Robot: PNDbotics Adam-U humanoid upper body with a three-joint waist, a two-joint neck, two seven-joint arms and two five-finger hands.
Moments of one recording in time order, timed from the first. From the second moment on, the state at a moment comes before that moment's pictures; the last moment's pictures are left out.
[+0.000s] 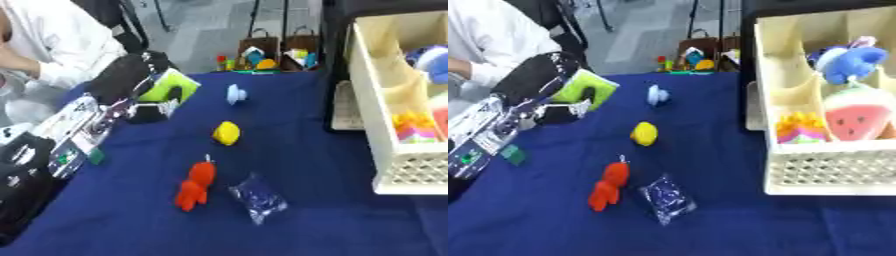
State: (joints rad) left arm -0.58 0.97 -0.08 -1.62 -0.77 0.01 0.02; right arm -0.55 -0.34 -0.20 -1.99 0.27 -0.61 -0.57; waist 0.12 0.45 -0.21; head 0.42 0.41
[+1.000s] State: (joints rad) left arm -0.61 1.02 -0.08 -1.89 -0.72 0.05 0.07; right arm -0.55 -0.34 -0.20 -1.99 0.25 -0.59 -0.57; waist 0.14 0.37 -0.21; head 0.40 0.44
